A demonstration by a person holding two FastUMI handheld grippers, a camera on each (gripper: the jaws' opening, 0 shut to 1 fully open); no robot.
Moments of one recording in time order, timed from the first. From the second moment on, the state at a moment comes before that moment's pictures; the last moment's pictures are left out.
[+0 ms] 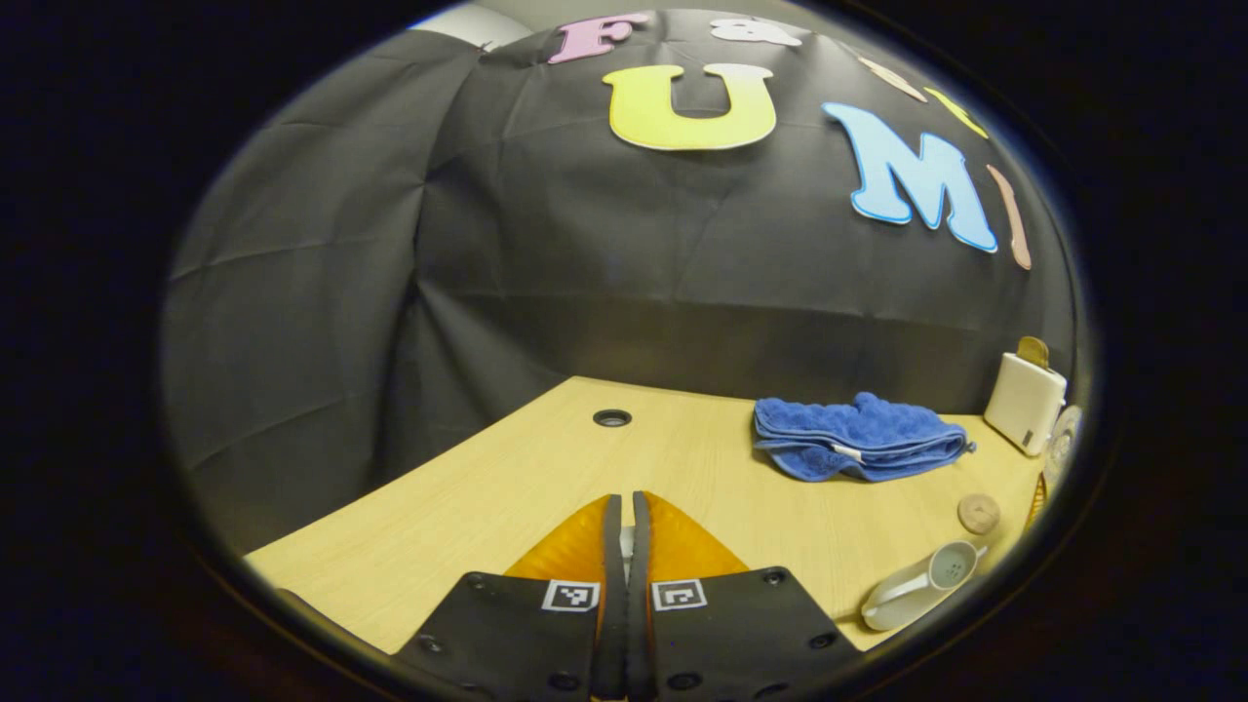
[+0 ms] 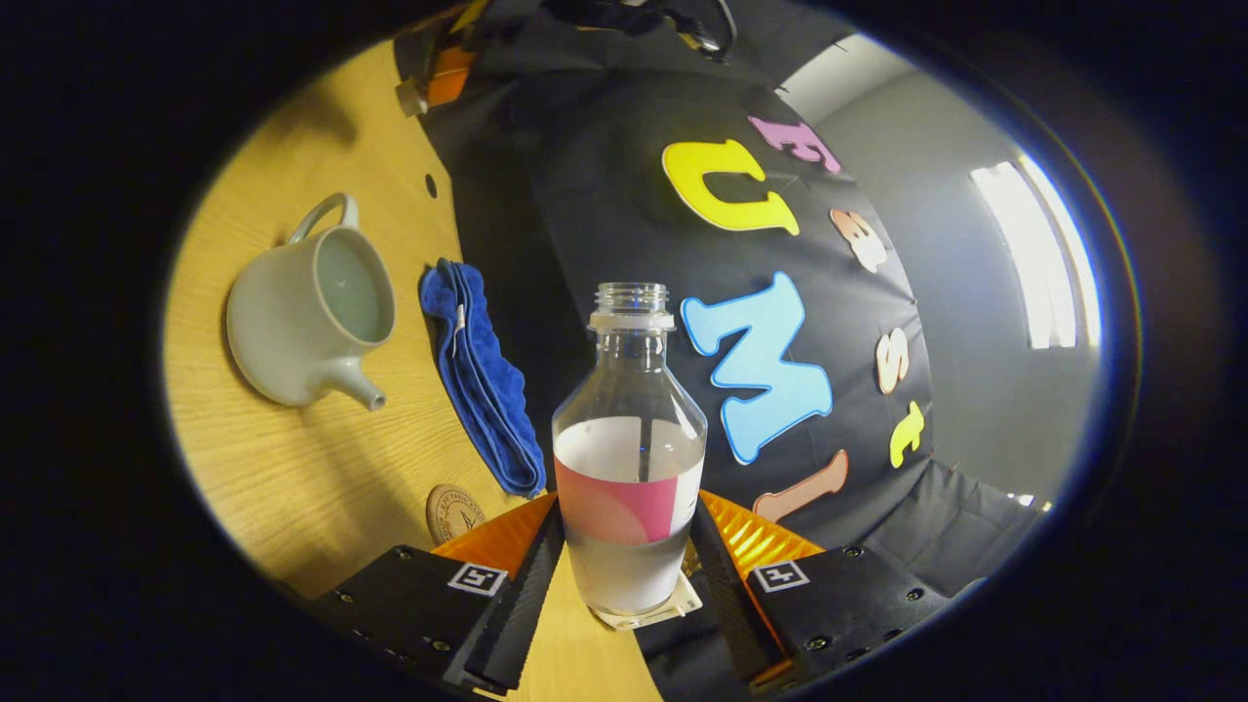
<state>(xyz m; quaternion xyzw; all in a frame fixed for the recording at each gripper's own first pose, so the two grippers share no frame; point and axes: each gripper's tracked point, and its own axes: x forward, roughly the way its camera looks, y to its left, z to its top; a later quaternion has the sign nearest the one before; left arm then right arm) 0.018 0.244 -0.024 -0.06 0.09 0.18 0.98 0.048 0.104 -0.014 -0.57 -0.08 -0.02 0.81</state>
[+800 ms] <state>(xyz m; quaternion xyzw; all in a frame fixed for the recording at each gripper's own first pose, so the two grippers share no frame) 0.020 0.237 -0.029 -0.05 0.10 0.17 0.98 0.054 0.131 -0.026 -0.73 -0.12 0.05 0.67</state>
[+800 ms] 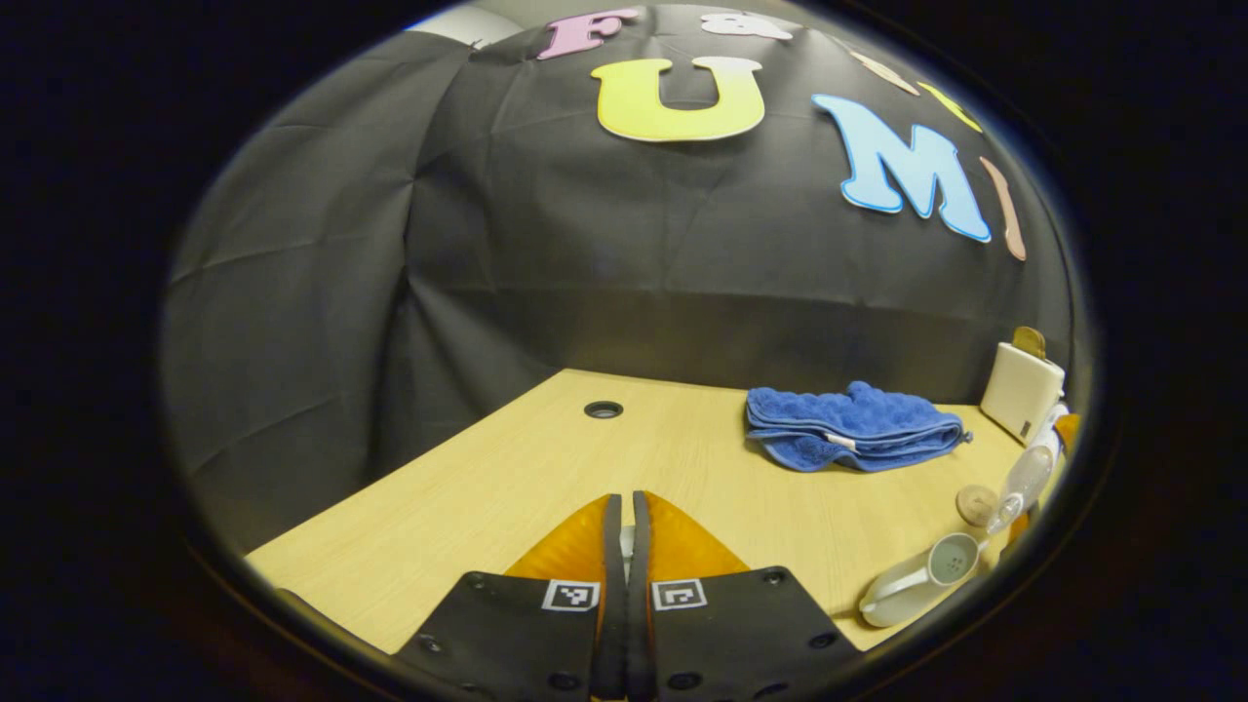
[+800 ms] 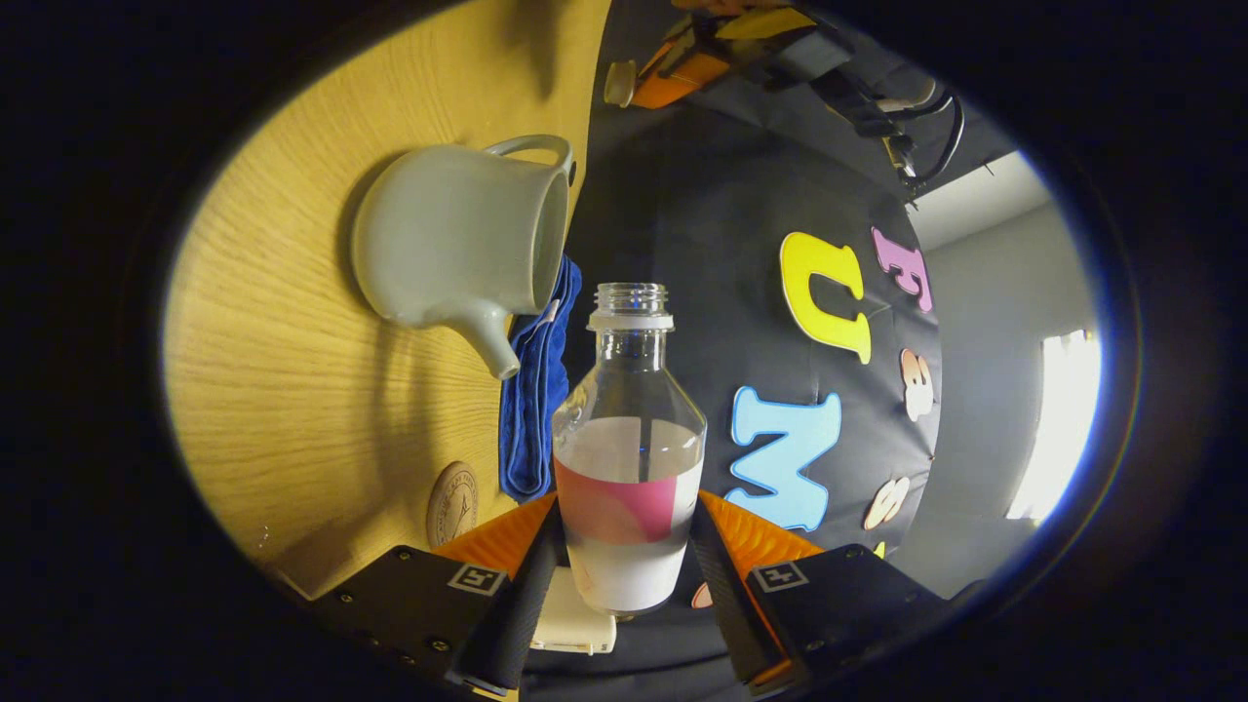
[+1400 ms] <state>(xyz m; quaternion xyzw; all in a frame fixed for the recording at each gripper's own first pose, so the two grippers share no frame) 0.021 0.233 -0.031 -0.05 0.10 0.17 0.98 0.057 0.137 -0.011 -0.77 -0.16 0.05 0.62</state>
